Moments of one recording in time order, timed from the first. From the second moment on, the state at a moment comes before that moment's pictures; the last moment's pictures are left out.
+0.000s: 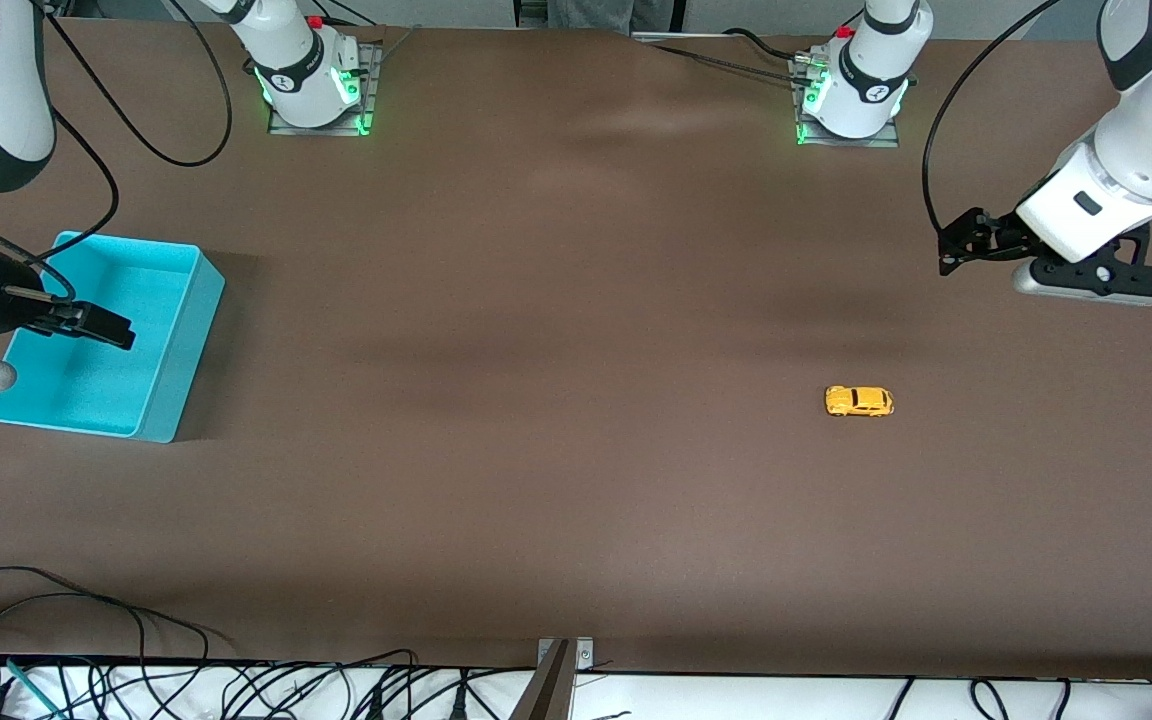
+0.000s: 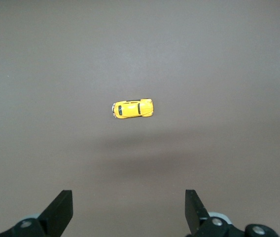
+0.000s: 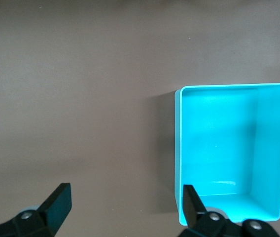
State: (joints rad) left arm -0.01 0.00 -0.11 -1.75 0.00 1.70 -0.01; right arm 0.12 0.24 -0.16 -1.51 0.00 1.72 0.12
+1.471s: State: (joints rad) left arm 0.01 0.41 -0.10 -1.75 0.00 2.06 0.84; right arm 0.12 0.24 -0.16 -1.51 0.00 1.72 0.12
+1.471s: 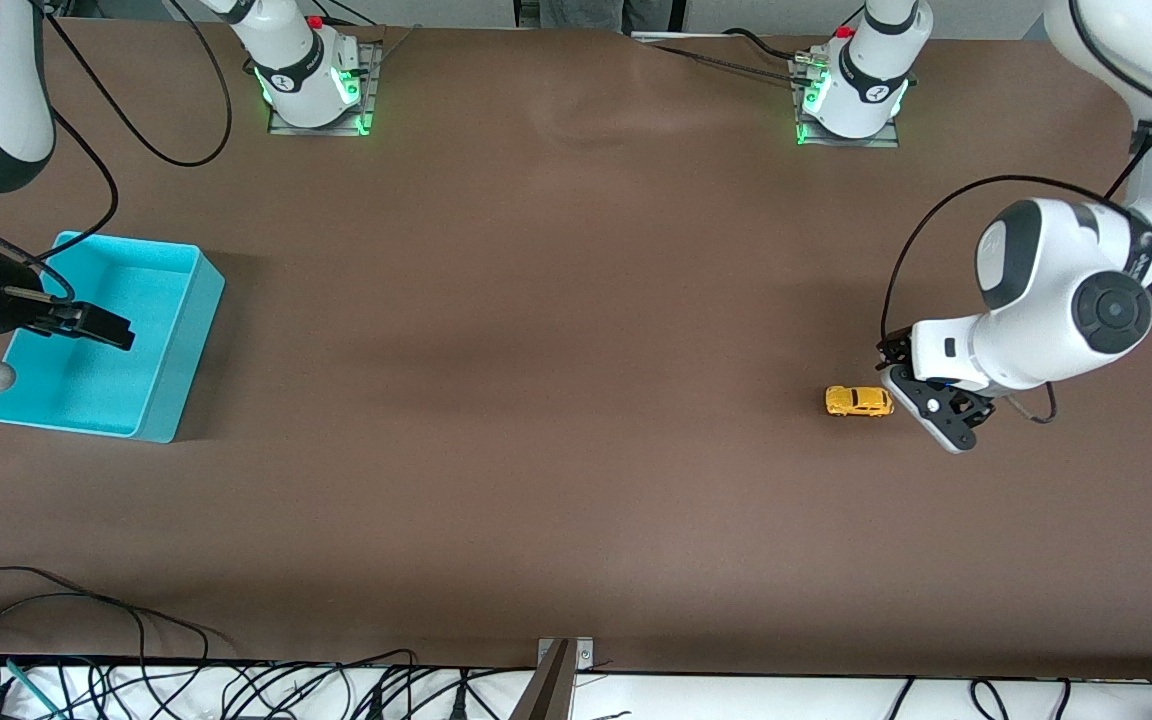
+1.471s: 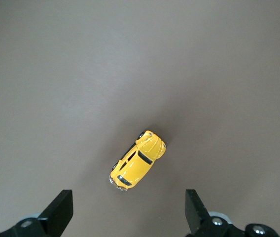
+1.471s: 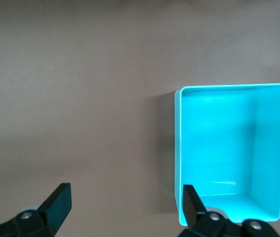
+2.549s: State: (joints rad) left arm 0.01 0.51 -0.11 -1.95 0.03 2.38 1.38; right arm 0.12 0.24 -0.16 -1.51 0.00 1.72 0.12
